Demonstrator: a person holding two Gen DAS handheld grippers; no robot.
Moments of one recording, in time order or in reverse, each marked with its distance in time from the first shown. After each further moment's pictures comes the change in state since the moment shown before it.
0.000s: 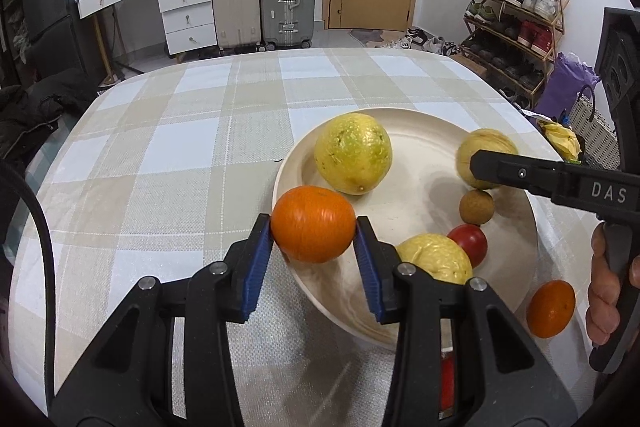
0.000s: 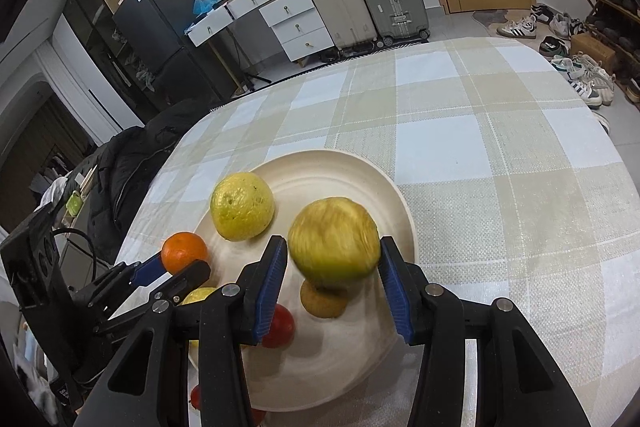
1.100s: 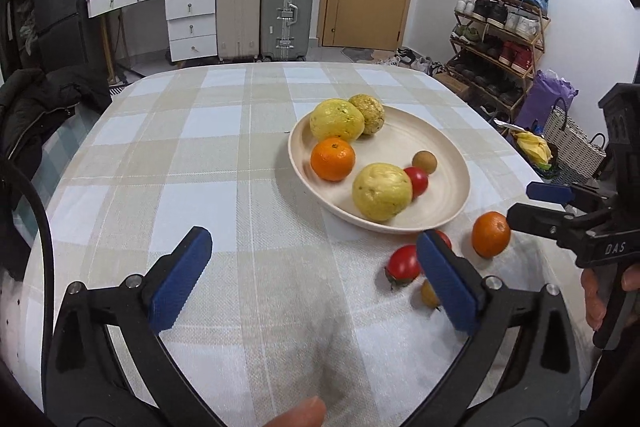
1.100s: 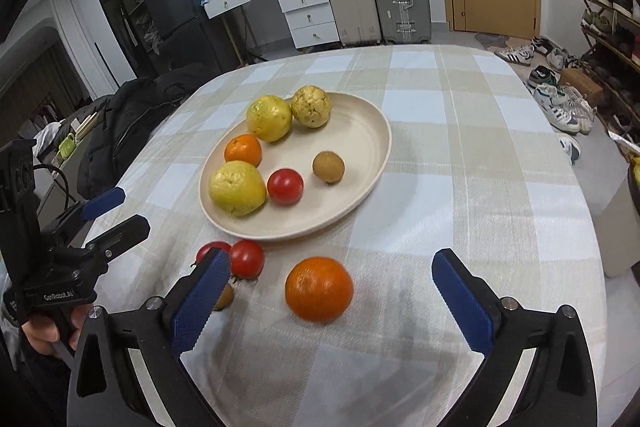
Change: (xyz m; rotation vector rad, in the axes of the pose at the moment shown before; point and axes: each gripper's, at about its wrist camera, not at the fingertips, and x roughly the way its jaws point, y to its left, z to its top) left arm -0.110 0.012 -0.062 -0.028 -0.077 -0.052; right arm -0.078 0.019 -0.084 -0.153 0.020 -0.087
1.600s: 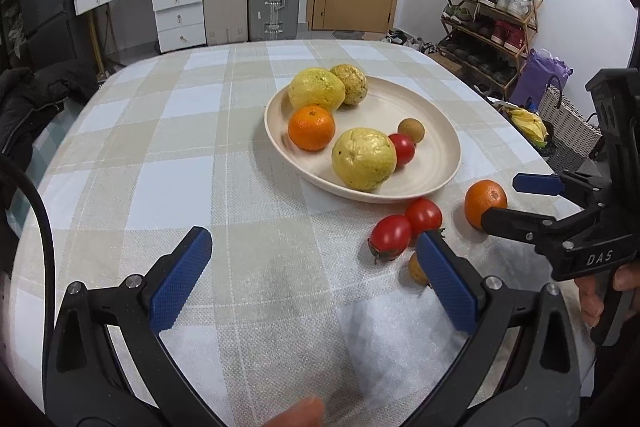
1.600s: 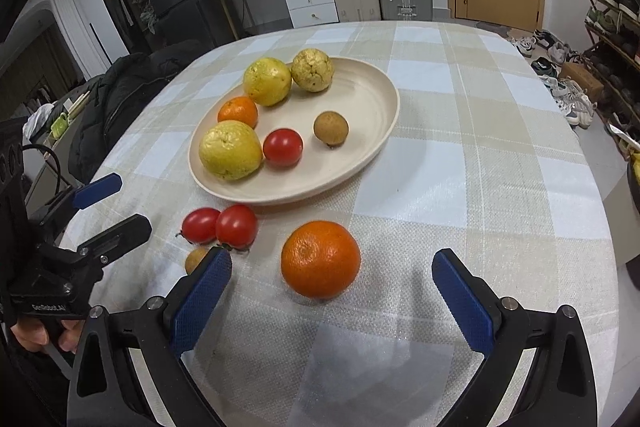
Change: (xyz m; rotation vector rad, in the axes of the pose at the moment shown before) left arm 0.014 -0.017 -0.016 0.031 0.071 -0.026; right arm 0.019 0.007 -0.017 -0.034 0.067 -0.037
